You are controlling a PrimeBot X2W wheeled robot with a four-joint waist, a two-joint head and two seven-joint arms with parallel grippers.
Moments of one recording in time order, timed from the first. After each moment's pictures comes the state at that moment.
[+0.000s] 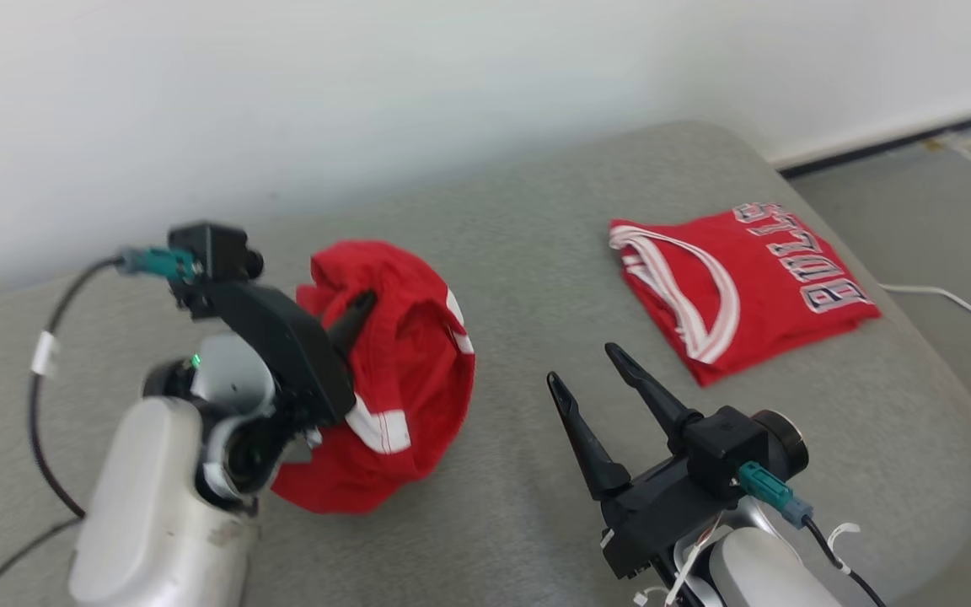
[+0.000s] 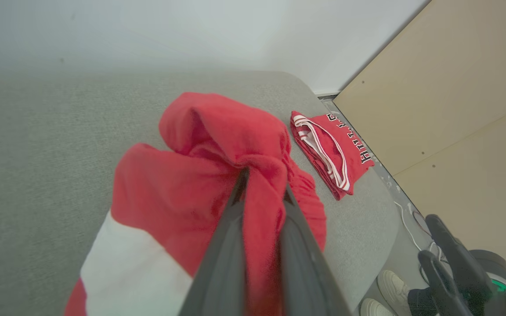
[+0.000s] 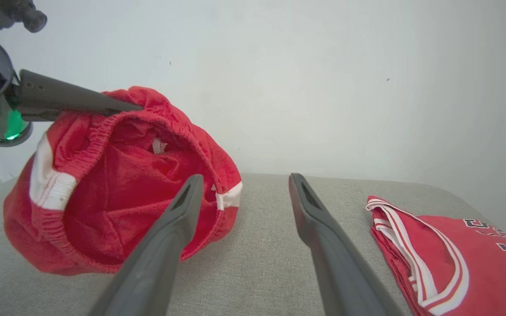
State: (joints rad) left arm -0.58 0.07 -0.12 0.24 -0.63 -0.04 0.63; right arm -0.34 -0.09 0.43 0.33 0.21 0.13 -0.21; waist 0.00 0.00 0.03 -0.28
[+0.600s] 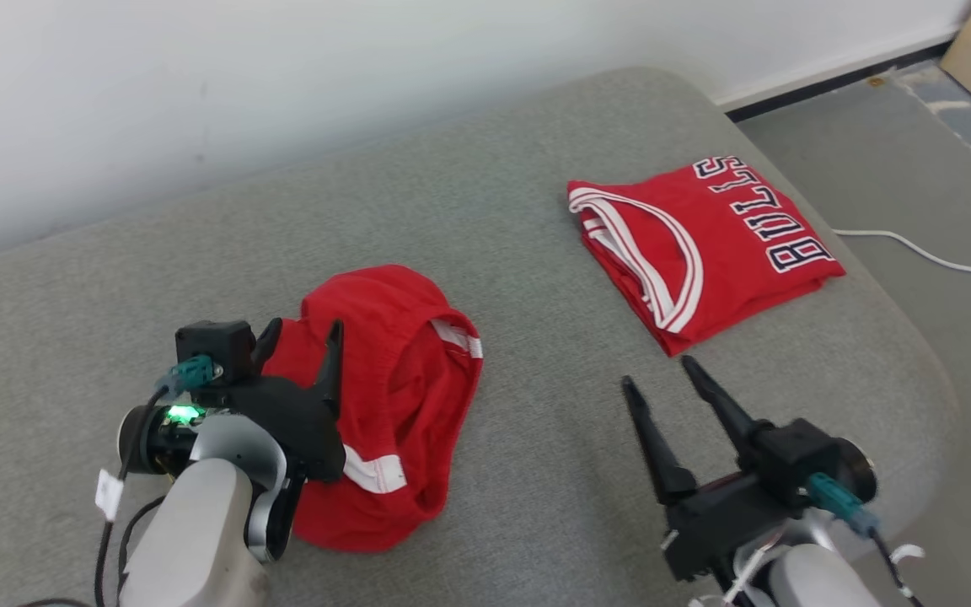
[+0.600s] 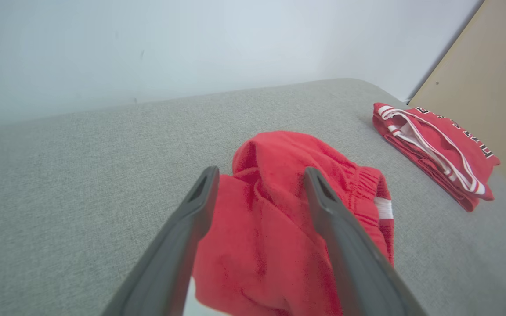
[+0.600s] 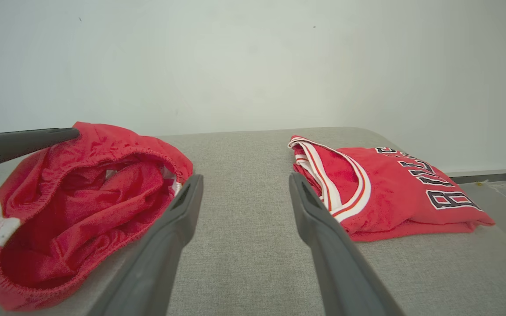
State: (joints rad) left arm -0.57 0.10 -0.24 0.63 -0.37 -0.02 0.02; right arm -0.28 -0.12 0.32 0.32 0.20 0.13 -0.19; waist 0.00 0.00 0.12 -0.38
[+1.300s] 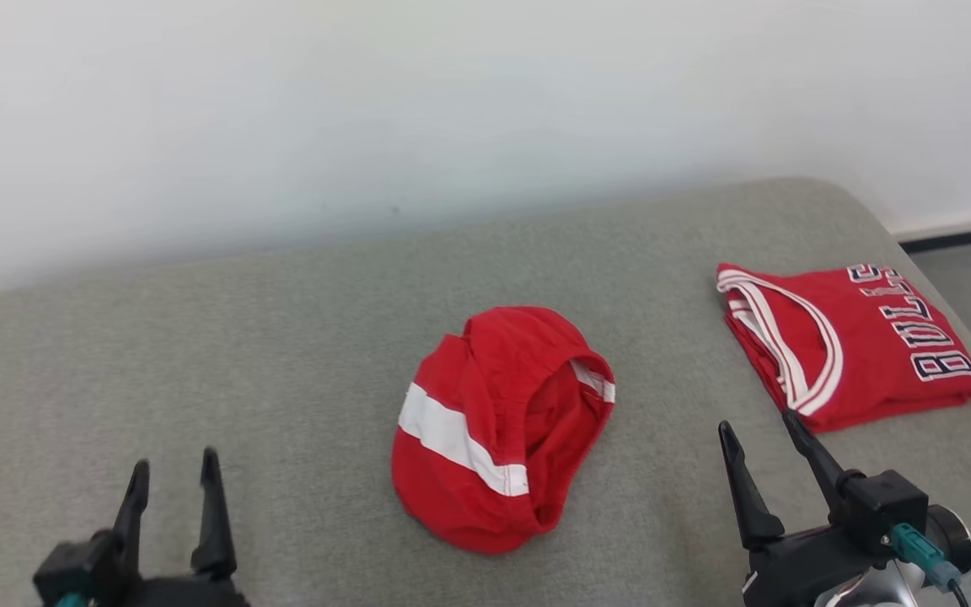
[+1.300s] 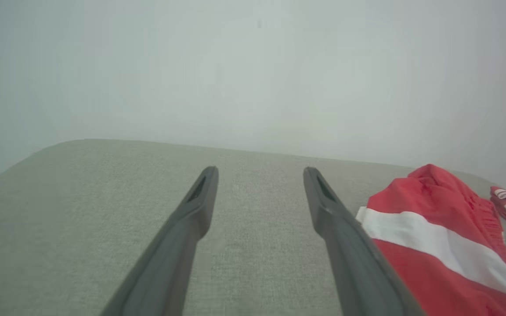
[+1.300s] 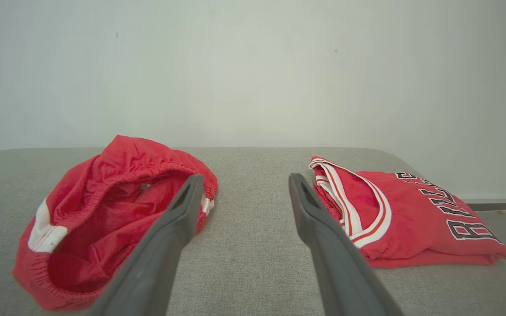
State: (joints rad) left arm -0.11 0.10 0.02 0.26 -0.27 0.01 -0.26; right arm -0.10 -0.15 0.11 0.22 0.15 0.13 -0.14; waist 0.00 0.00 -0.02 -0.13
